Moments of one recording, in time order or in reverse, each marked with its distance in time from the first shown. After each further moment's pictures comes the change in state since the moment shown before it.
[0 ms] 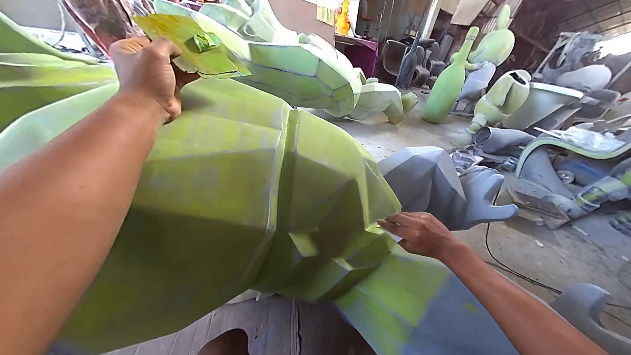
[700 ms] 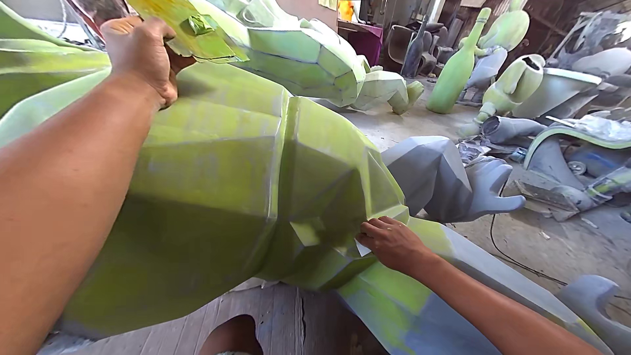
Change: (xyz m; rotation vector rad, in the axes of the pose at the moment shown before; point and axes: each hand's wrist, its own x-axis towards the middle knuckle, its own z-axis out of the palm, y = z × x) left_hand 0.001 0.000 0.002 -0.005 -0.004 0.005; right_hand 0.040 -0.075 0.020 -0.089 -0.284 0.071
